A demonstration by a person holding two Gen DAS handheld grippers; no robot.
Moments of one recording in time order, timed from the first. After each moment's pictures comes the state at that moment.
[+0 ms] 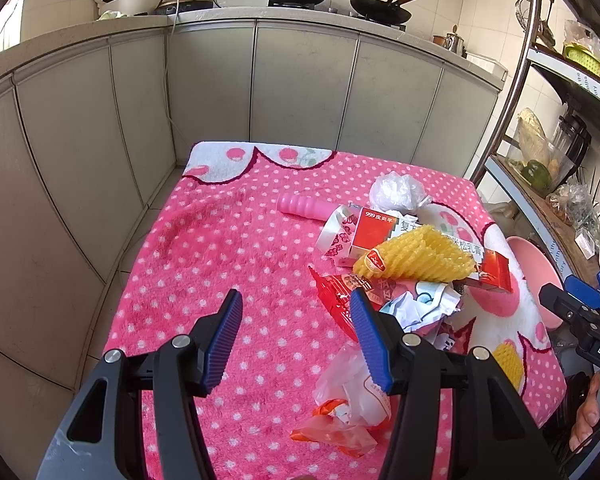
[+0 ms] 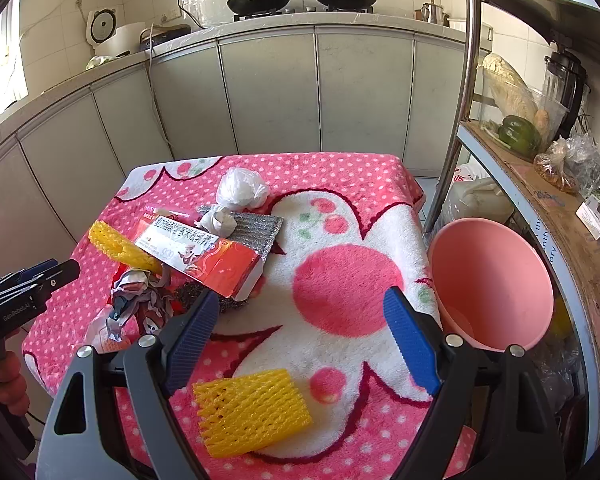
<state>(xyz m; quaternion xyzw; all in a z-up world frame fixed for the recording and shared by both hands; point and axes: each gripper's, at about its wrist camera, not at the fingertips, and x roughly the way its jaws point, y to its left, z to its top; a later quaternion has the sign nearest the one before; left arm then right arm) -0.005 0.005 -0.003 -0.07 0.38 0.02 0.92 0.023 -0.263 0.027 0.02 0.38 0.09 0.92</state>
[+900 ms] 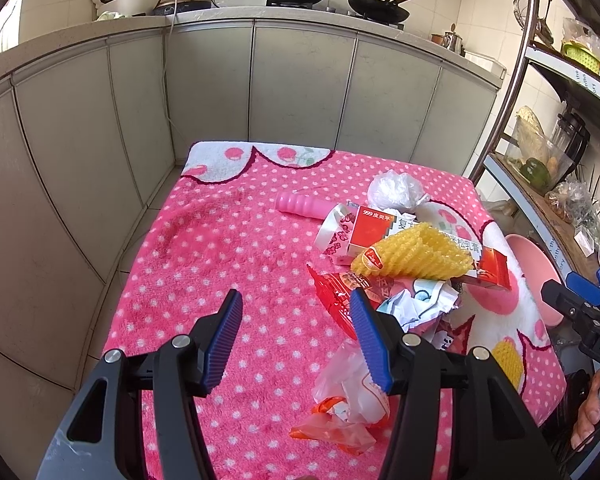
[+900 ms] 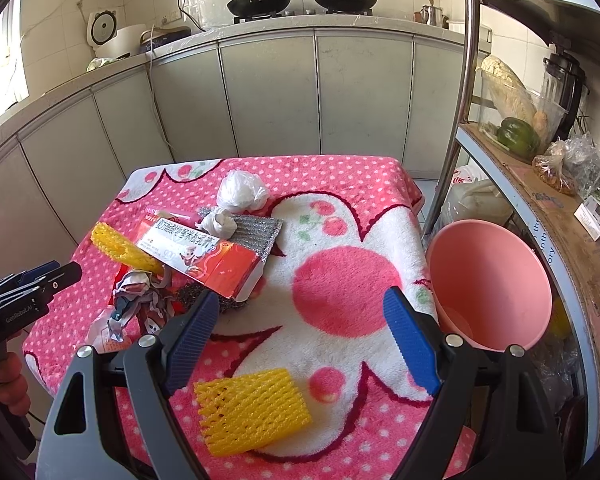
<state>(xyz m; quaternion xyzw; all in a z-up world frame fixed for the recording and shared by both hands) -0.006 0.005 -0.004 -0.07 0.39 0.02 0.92 0.021 -0.263 0.030 0.02 0.38 0.09 0.92</state>
